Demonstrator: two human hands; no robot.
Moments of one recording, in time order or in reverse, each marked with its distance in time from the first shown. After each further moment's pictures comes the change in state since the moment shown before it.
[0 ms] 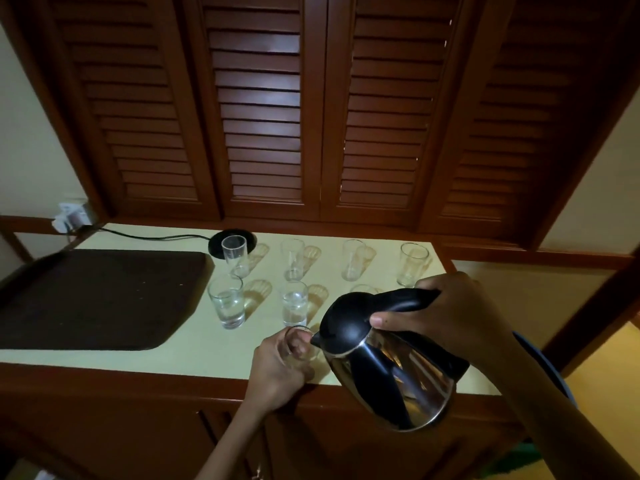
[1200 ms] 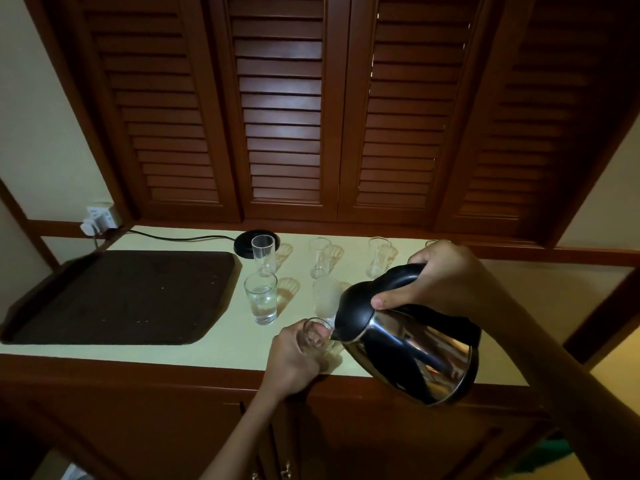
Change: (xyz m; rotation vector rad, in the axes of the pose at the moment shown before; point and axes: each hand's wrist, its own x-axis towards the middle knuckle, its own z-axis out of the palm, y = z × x) left_hand -0.005 0.007 -0.045 0.041 -0.069 -0.039; right_hand 0.023 -0.061 0.022 -0.107 -0.138 0.052
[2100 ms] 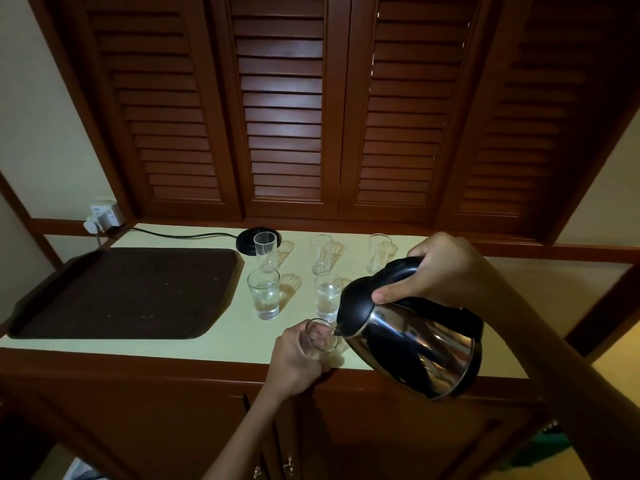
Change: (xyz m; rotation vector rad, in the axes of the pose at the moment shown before) left_hand -0.006 -0.015 0.003 0.009 -0.028 0.010; right_hand -0.004 -0.007 -0.006 -0.055 0.000 -0.018
